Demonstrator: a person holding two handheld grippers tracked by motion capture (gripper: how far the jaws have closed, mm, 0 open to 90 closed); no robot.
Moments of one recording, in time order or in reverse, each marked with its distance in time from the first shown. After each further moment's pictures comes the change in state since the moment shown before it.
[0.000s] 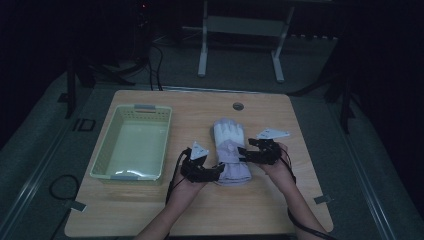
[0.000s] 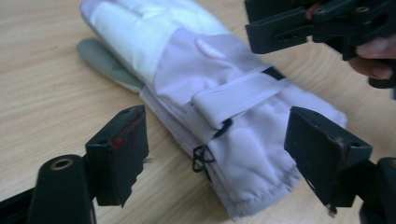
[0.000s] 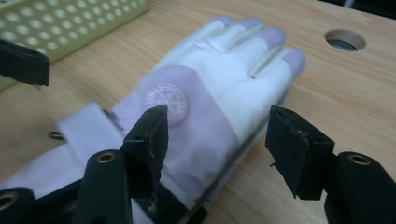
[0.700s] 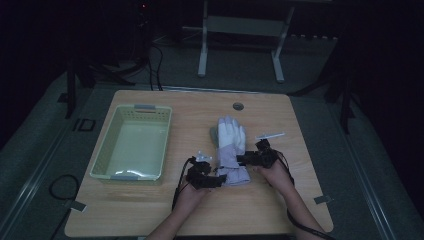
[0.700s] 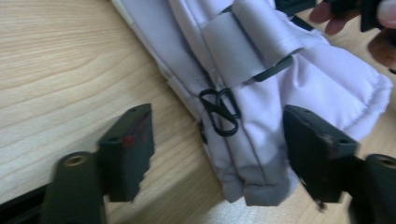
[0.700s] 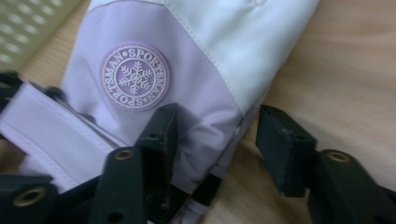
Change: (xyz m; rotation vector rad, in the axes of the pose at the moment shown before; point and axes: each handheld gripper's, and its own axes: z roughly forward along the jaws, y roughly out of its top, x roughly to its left) left arm 0.007 -0.035 0.037 0.148 -0.126 -0.134; right arm -0.024 -0.028 0.033 0.208 0.179 0.286
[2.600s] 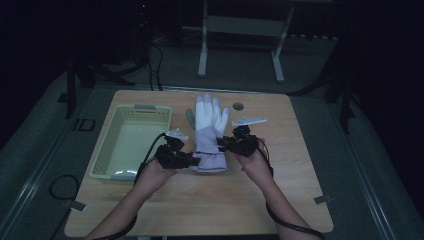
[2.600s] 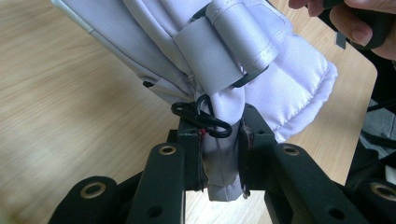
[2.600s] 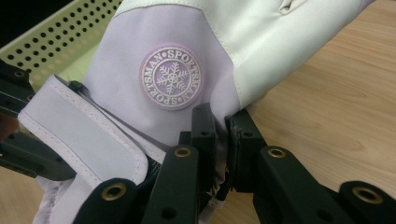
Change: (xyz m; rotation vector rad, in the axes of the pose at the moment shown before) left arm 0.029 0.062 -0.119 0.110 -0.060 0.180; right arm 0.116 0.063 -0.018 -0.147 -0.072 -0.166
